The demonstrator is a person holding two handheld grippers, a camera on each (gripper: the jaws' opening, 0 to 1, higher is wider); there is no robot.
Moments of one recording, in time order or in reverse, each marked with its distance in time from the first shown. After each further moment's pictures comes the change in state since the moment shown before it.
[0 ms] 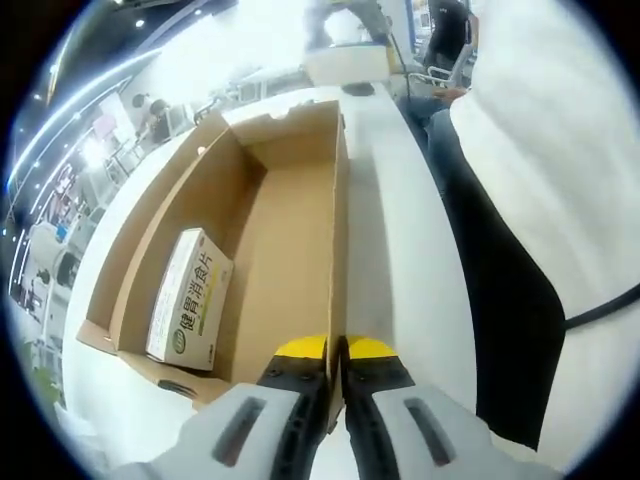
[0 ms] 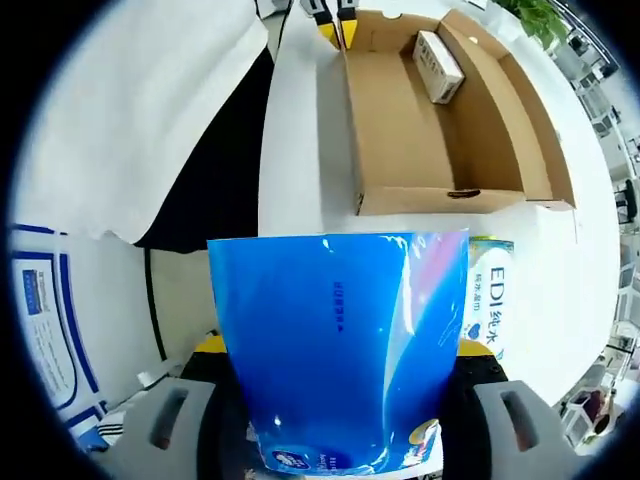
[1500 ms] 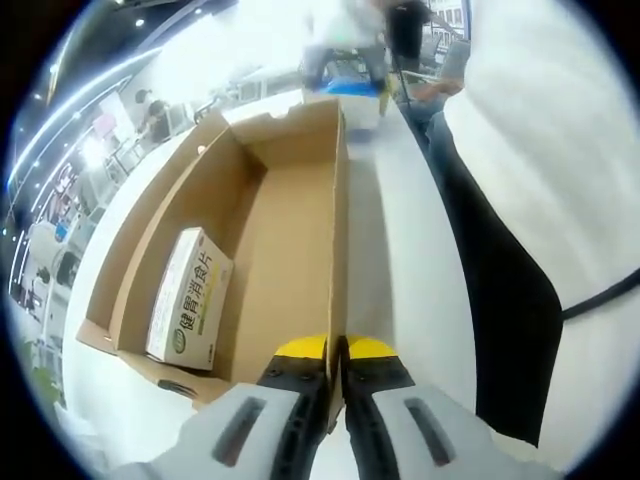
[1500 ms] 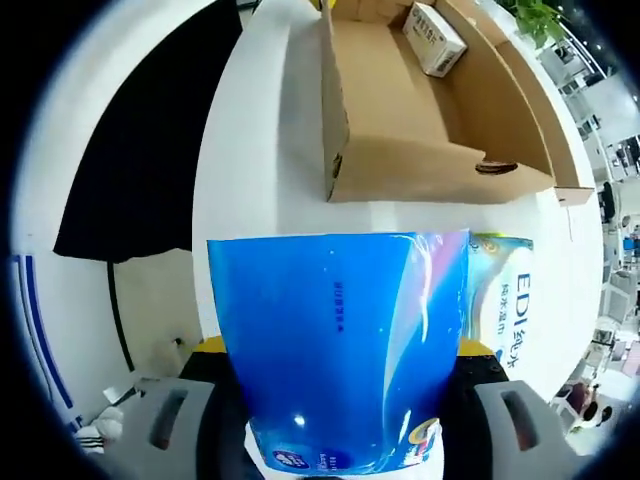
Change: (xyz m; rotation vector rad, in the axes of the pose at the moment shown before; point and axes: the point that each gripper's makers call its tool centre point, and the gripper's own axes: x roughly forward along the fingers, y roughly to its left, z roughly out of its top) left arm 0.000 0.000 0.000 -0.001 0.004 0.000; right arm 0.068 -0.021 0.002 0.009 -0.006 -0.155
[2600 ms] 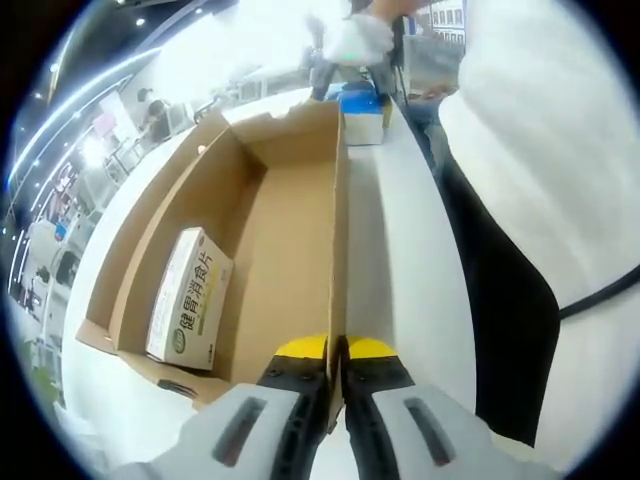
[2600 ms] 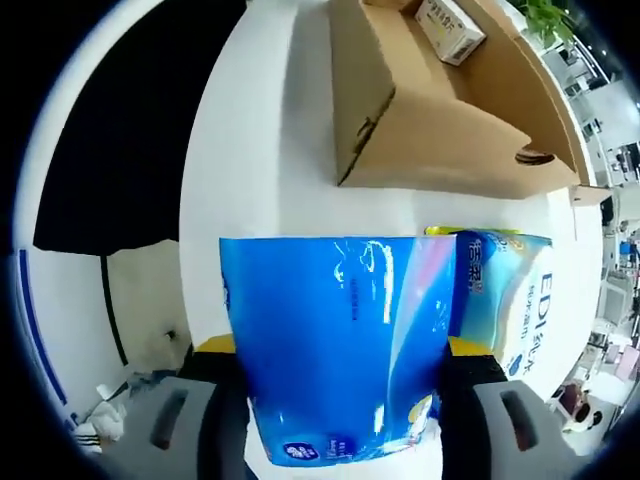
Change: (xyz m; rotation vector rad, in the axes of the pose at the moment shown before) left arm 0.000 0.001 -0.001 -0.003 -0.001 -0.001; right arm 0.014 0.000 -0.008 -0.025 0.039 -0.036
